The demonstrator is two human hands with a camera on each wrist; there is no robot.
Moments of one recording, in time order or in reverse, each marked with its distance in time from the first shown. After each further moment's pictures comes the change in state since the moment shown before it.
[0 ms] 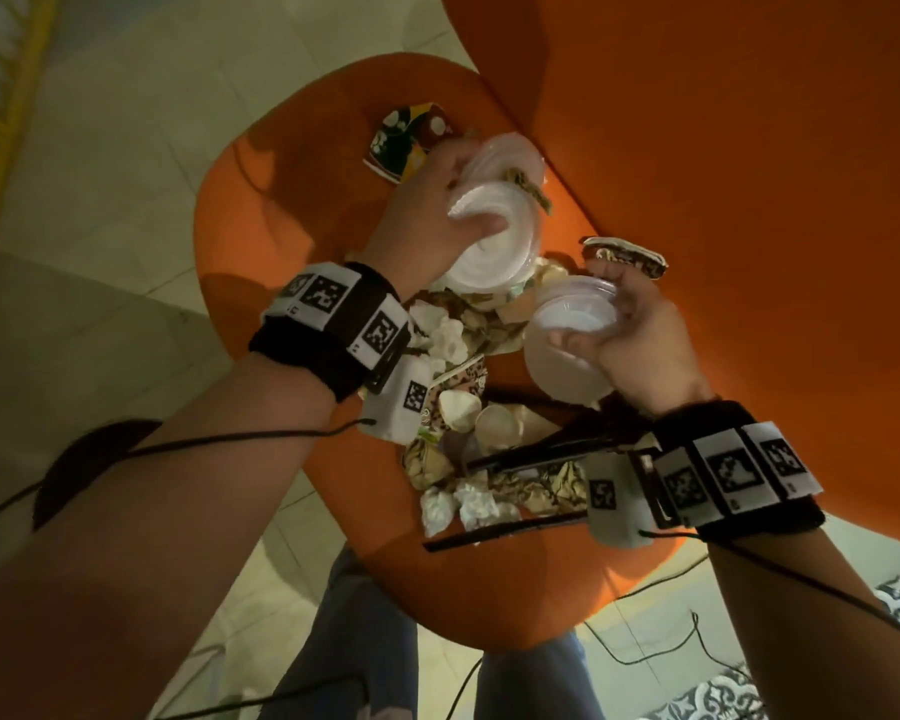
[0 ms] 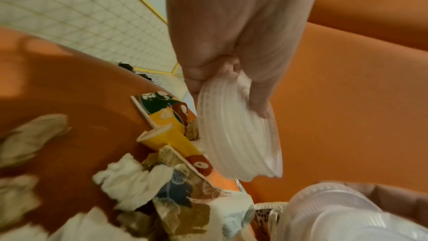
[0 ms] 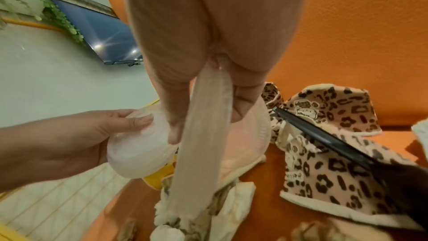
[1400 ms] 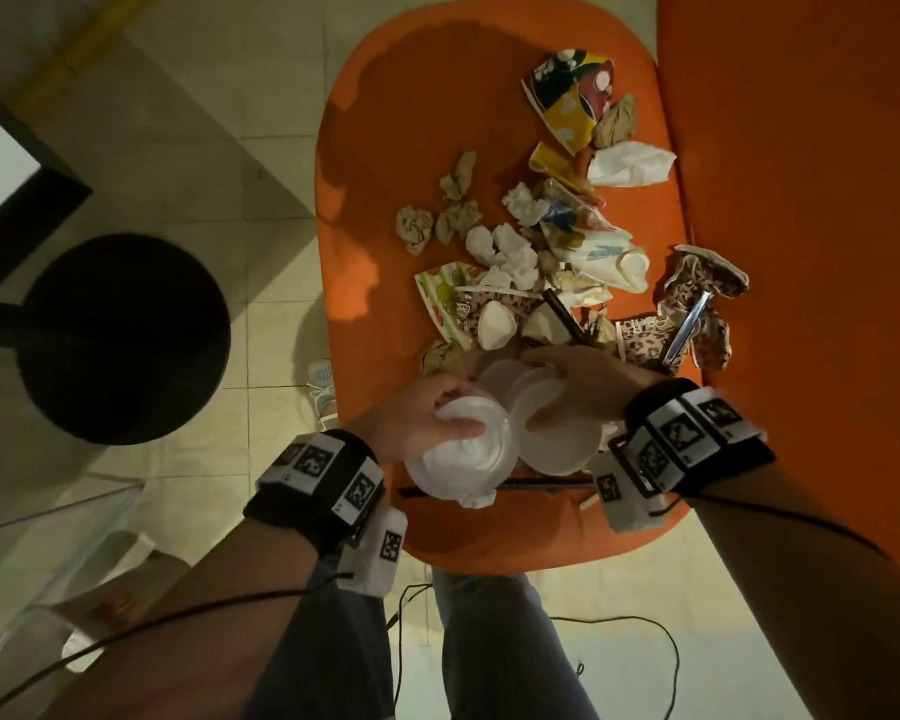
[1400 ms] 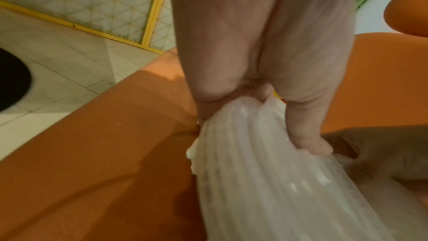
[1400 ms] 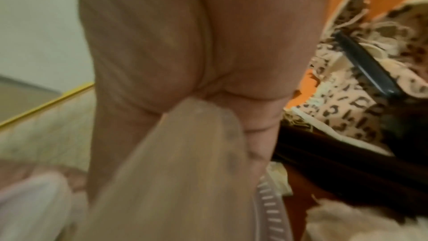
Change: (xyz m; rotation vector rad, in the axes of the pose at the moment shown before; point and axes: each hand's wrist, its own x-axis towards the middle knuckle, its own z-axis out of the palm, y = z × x) left_hand -0.229 -0.083 0.092 -0.358 -0.101 -0.455; right_hand -0.027 0.014 0.042 -0.903 -0.912 -0.080
